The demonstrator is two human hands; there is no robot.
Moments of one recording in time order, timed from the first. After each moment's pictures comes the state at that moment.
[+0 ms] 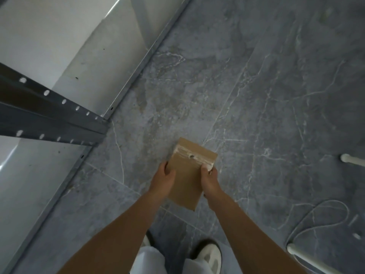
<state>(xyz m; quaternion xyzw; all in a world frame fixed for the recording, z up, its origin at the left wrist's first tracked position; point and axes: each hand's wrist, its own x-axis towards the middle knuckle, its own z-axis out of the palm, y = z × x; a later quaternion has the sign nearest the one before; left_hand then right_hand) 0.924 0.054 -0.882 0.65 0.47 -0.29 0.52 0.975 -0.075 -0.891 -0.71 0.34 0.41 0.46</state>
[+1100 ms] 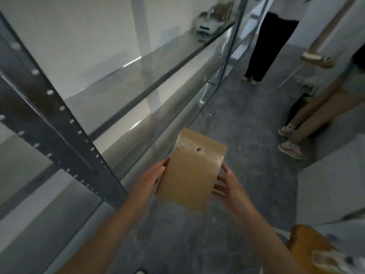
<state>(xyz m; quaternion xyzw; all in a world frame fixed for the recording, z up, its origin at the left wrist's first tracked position) 0.928 0.066 -0.171 0.66 0.26 0.00 0.70 1.023 -0.155 -0.193 -0.67 0.06 0.27 0.69</state>
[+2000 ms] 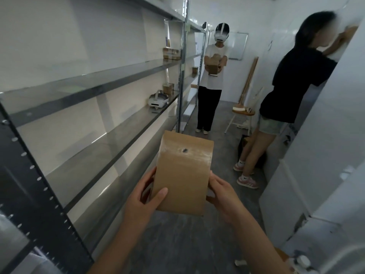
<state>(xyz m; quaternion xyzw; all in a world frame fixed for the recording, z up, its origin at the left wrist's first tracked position) 0.908 -0.012 0.012 0.72 0.06 0.14 0.67 0.999 -0.222 0.012 -0.66 0.00 0.16 0.74</state>
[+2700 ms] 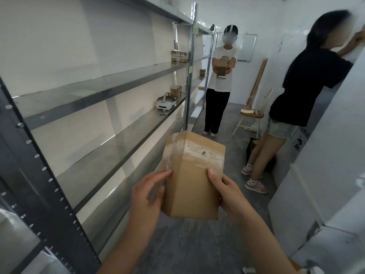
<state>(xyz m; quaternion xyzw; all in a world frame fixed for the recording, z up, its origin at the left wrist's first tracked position) 0.910 -0.008 0.030 0.81 0.04 0.28 0.52 0.993 -0.210 0.040 -0.67 -0.01 0.15 0.72</state>
